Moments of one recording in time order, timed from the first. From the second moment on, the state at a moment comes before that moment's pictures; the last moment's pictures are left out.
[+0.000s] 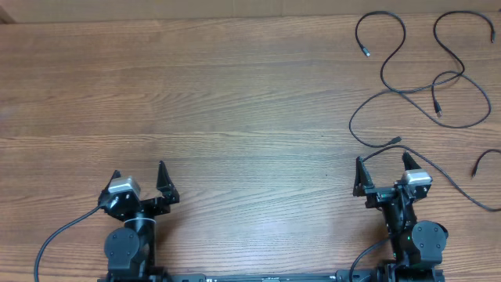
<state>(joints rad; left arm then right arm) -0.02 0.01 0.11 -0.21 -0.15 -0.21 -0.04 0.01 0.02 -0.03 -0.14 0.04</state>
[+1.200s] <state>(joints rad) 0.04 0.01 0.01 -0.06 -0.21 -0.02 -0.04 0.01 0.02 -0.03 -0.14 0.04</state>
